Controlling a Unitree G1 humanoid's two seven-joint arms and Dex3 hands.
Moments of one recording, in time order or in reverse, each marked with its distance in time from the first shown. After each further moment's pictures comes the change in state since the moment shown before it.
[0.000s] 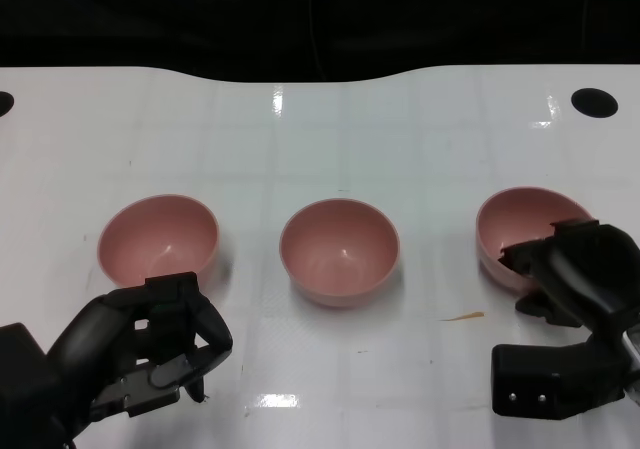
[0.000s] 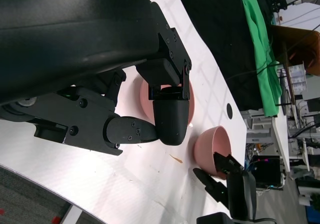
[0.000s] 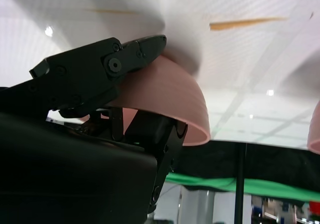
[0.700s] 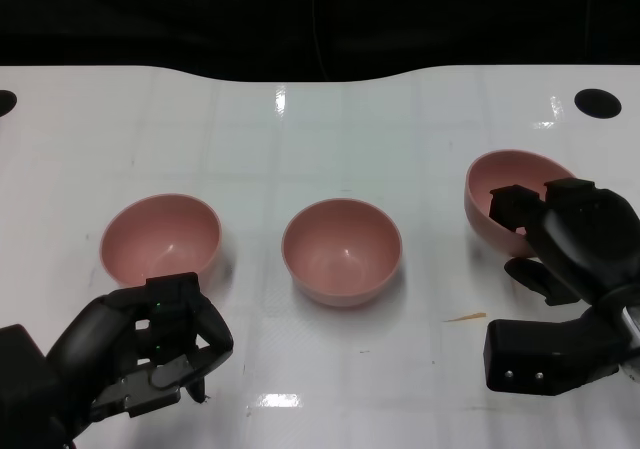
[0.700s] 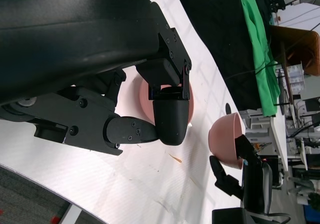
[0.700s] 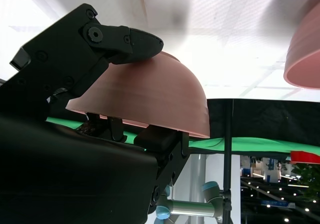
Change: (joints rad) left arm -0.001 -0.002 0.000 0.006 -0.003 -0.012 -0.008; right arm -0.012 -0.019 -0.017 -0.110 0.035 -0.018 -0.008
